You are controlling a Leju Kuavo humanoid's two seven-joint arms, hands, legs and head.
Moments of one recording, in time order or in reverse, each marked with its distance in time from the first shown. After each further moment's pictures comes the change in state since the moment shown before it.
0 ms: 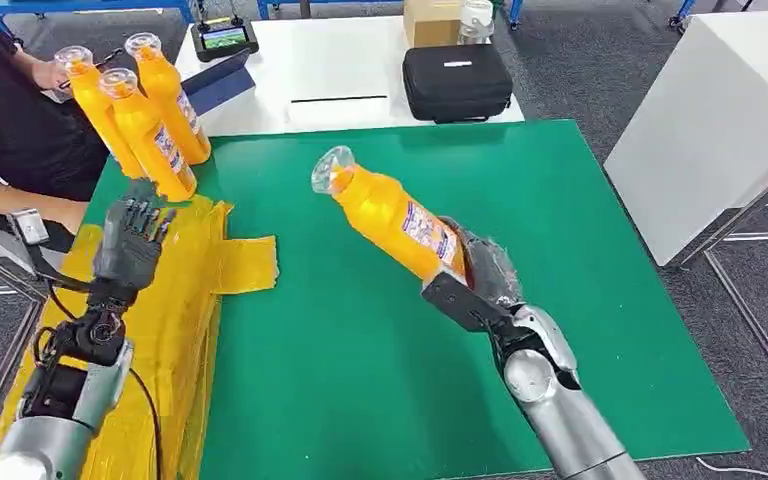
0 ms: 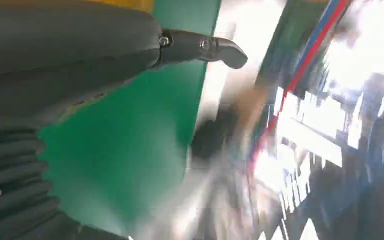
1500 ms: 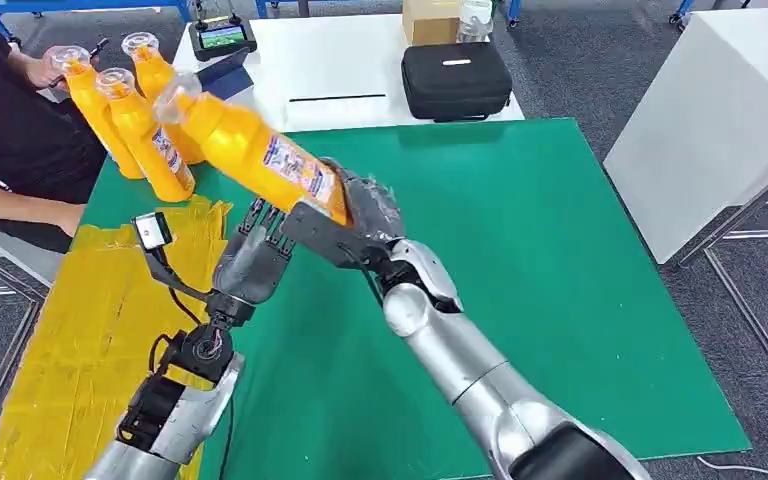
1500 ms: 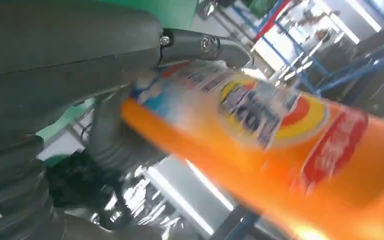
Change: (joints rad) left arm 0.064 -0.177 -0.353 -0.226 0.226 0.122 -0.014; right arm -0.351 0.351 0.234 0.456 0.021 -0.019 0.088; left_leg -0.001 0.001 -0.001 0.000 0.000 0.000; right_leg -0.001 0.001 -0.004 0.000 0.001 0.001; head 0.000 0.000
